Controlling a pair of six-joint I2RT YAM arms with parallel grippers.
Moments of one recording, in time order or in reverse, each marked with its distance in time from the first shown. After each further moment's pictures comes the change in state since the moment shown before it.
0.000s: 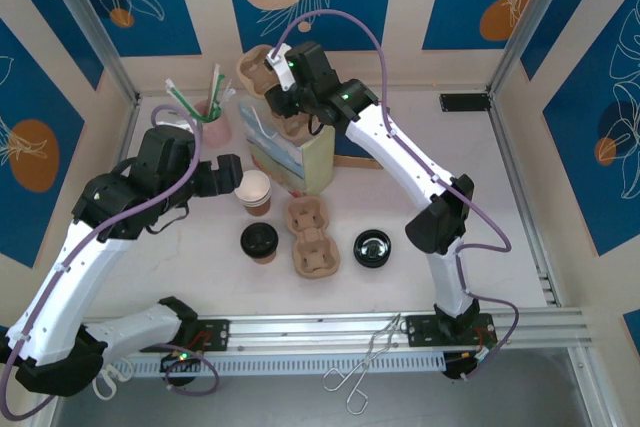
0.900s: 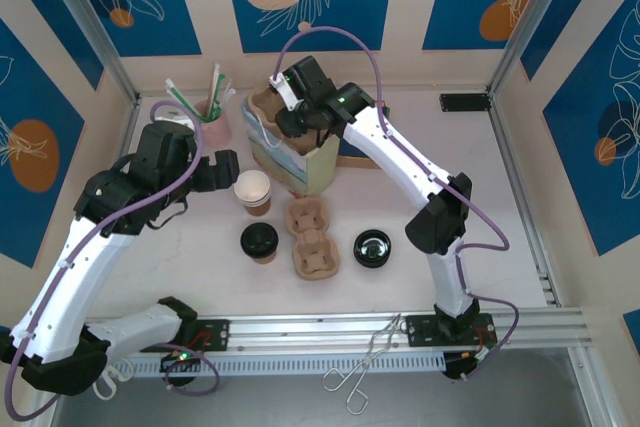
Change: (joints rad) left arm 0.050 0.013 -0.007 0.029 -0.008 0.056; right arm 0.004 0.002 -0.051 -0.200 0.001 0.000
